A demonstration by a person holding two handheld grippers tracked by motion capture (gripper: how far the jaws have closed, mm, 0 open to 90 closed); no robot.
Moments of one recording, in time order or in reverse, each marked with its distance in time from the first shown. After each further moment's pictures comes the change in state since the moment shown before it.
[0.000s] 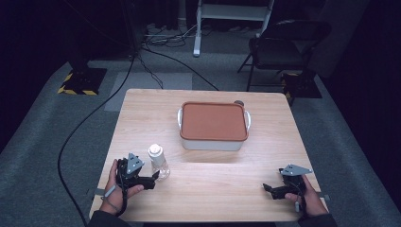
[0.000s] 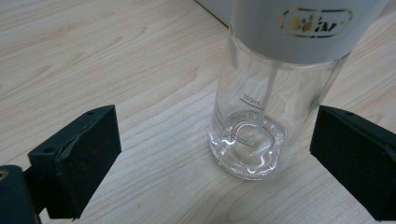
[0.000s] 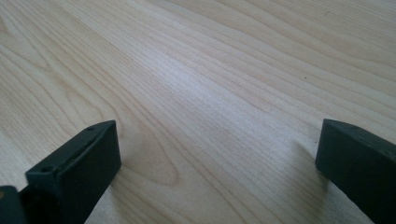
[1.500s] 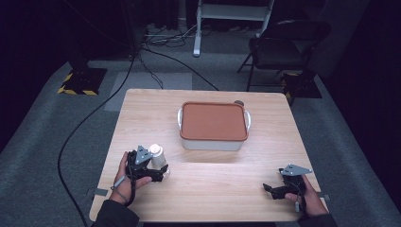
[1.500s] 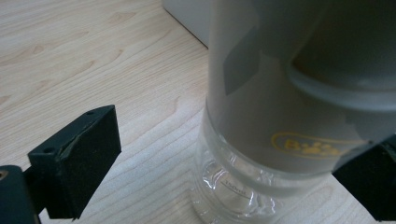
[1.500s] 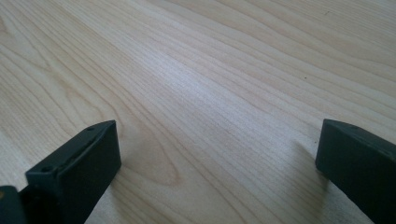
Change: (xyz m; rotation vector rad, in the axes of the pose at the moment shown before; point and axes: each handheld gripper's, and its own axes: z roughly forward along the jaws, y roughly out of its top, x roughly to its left) left arm -0.003 0.022 0.025 -0.023 -0.062 -0.005; right arm 0.000 0.000 0.000 0.000 0.000 0.000
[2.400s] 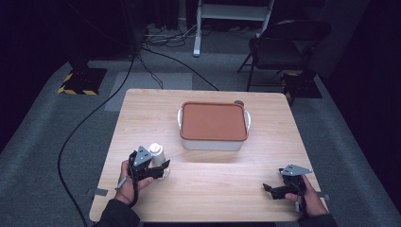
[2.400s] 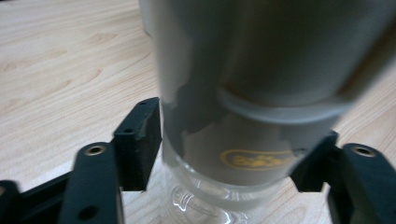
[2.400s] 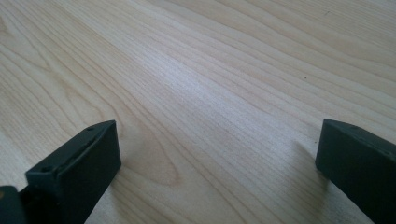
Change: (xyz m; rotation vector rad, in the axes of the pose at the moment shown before) left arm -0.006 -0.002 0.002 -0.101 -0.070 -0.008; right arm 0.000 0.000 0.000 0.000 0.000 0.000
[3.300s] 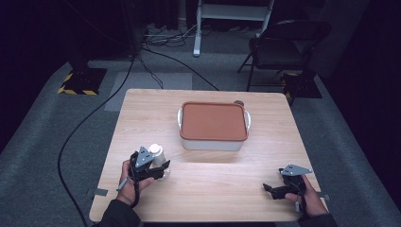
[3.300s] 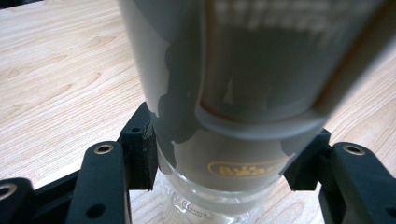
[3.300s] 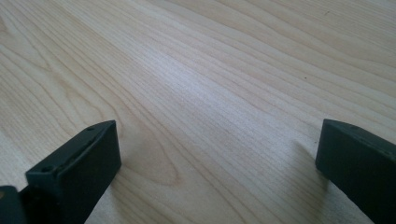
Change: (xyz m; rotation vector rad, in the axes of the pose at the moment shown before) left arm -0.004 0.003 -0.002 0.017 0.008 0.016; right arm 0.000 0.000 0.000 0.000 0.000 0.000
